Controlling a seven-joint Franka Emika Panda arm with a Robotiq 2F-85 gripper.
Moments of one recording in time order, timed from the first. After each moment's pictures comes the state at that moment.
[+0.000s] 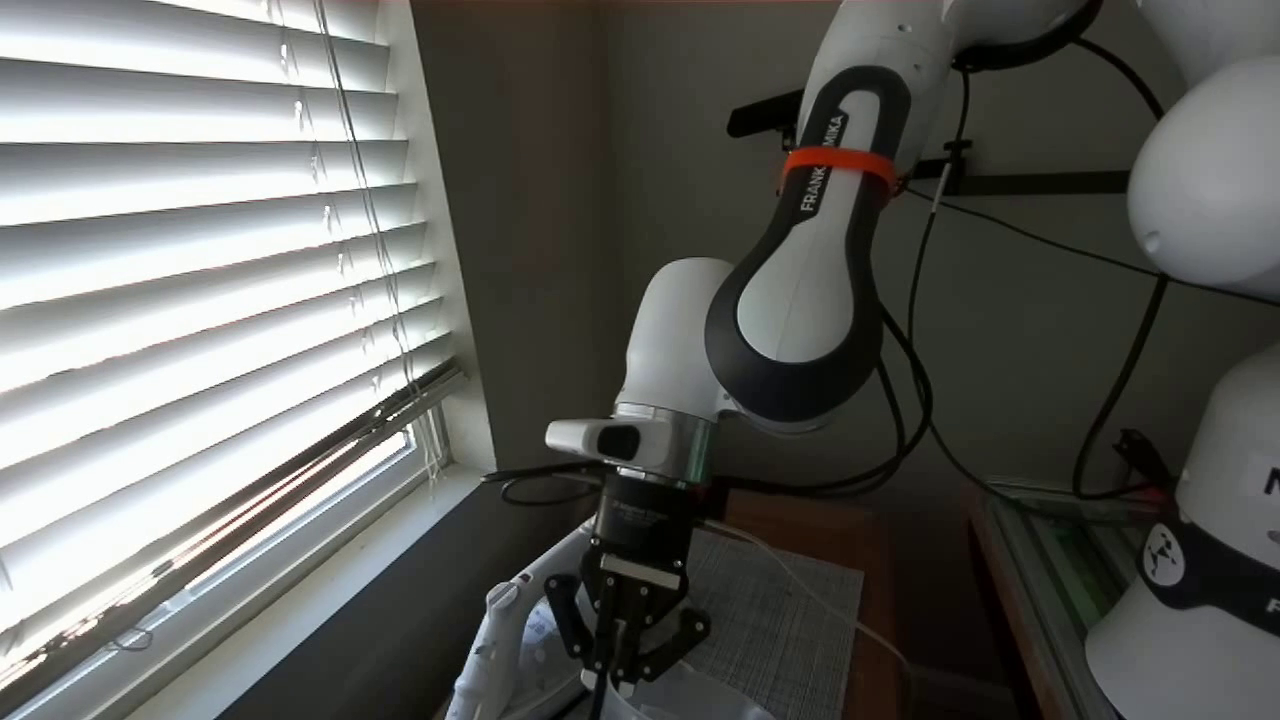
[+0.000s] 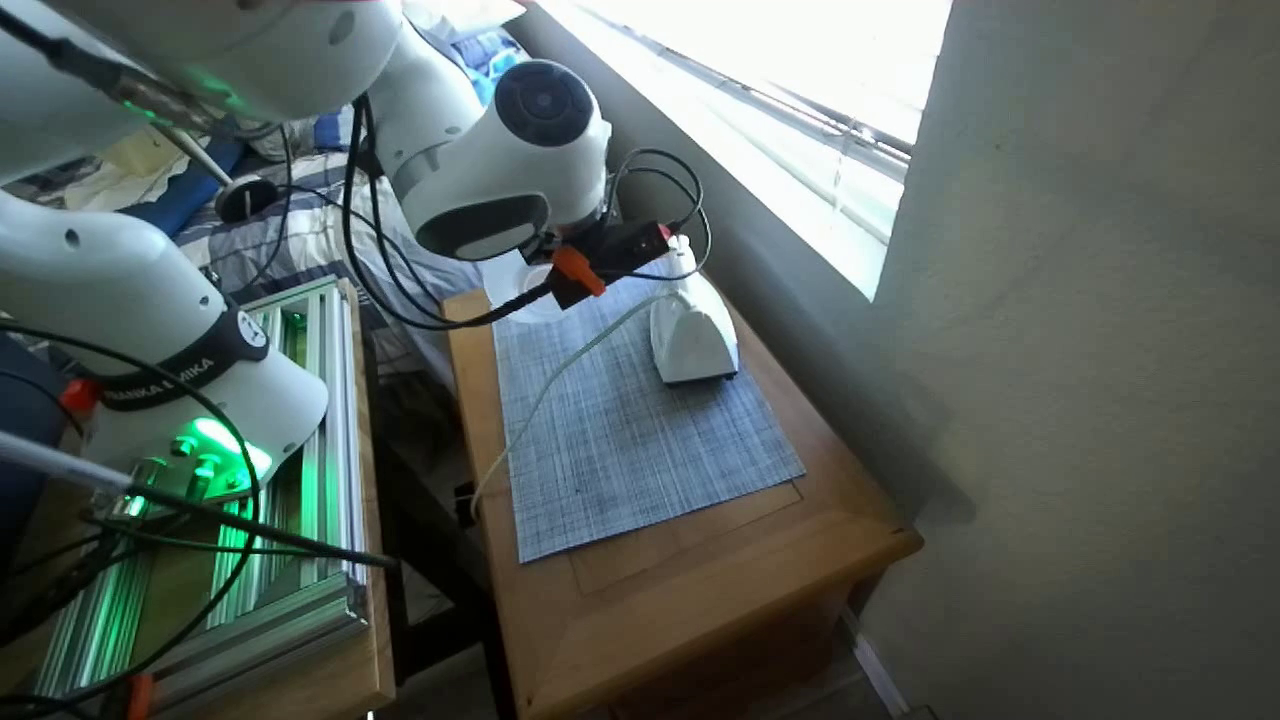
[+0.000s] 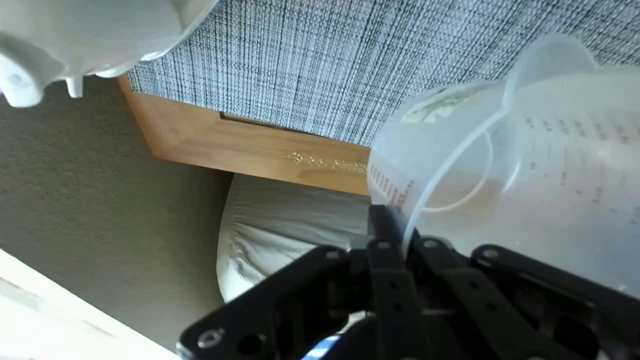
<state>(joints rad) -1.31 0.87 0.96 -2.70 -0.48 3.03 -1.67</state>
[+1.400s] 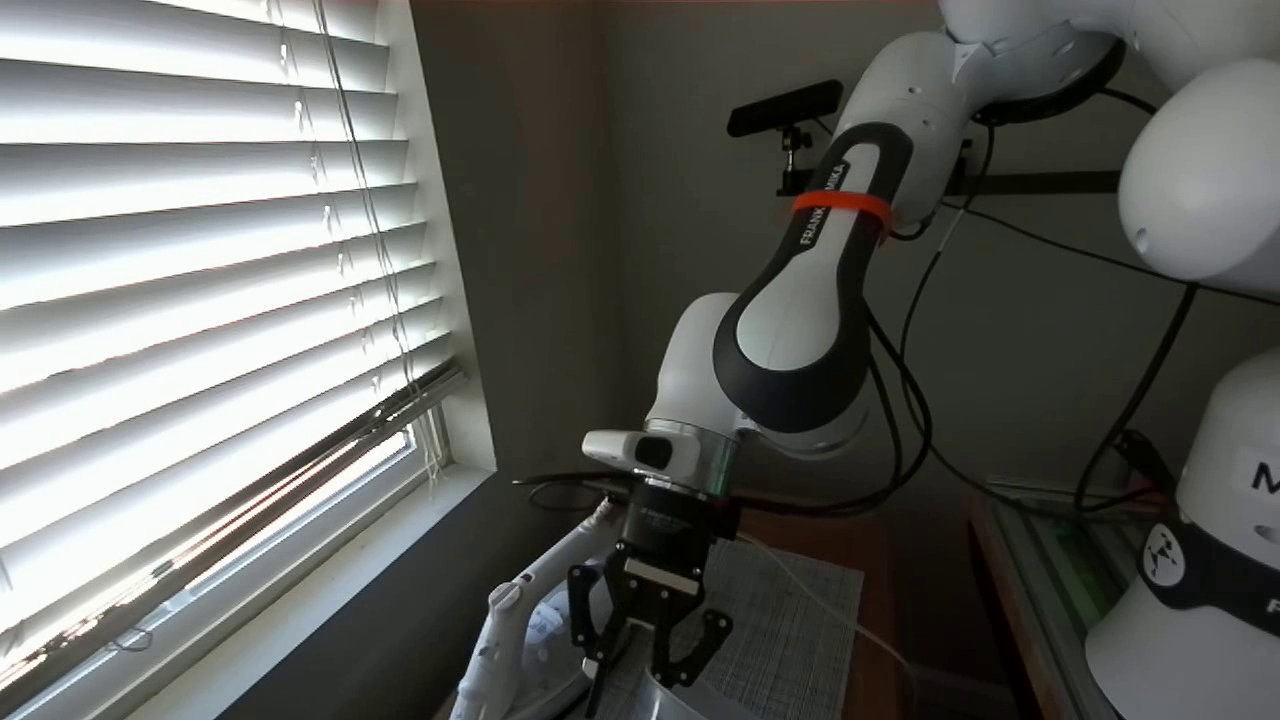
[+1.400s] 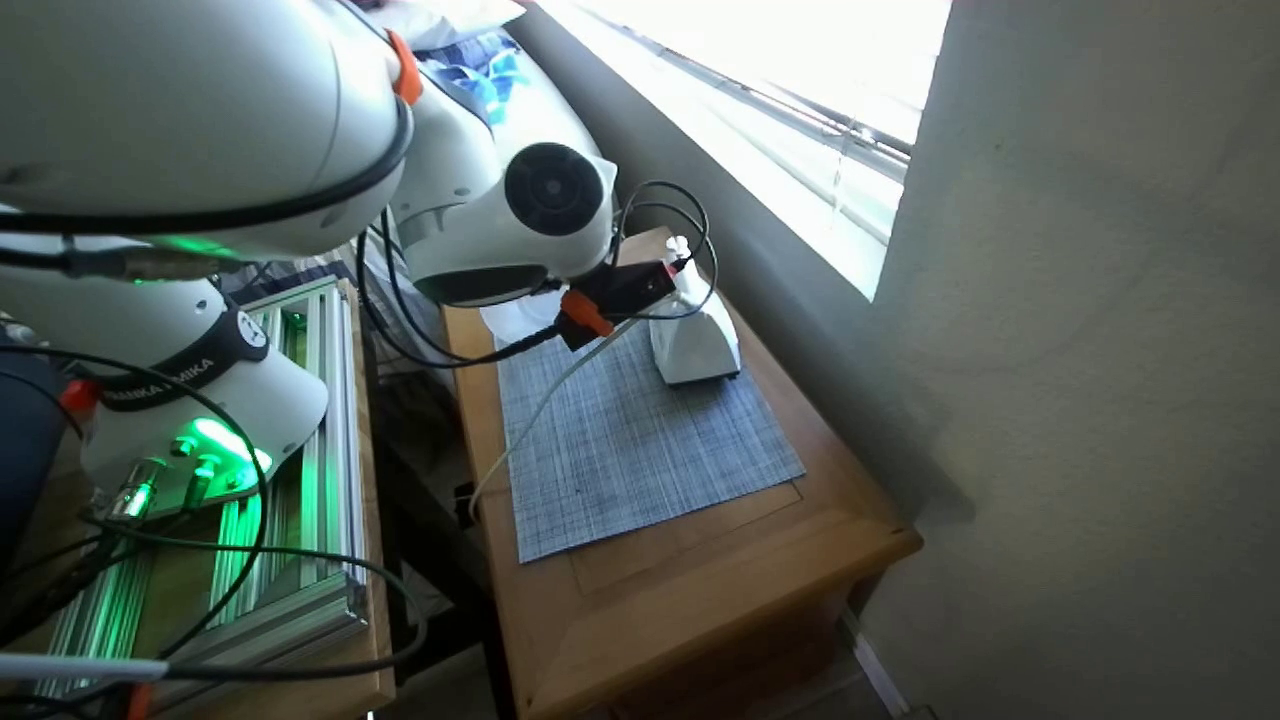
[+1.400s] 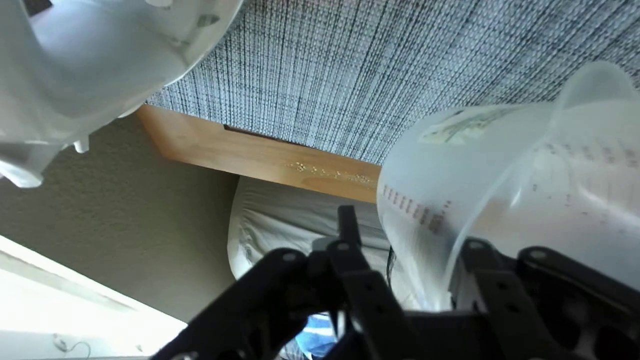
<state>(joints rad) -1.40 1.00 0.90 -2.68 -0.48 3.03 -1.85</state>
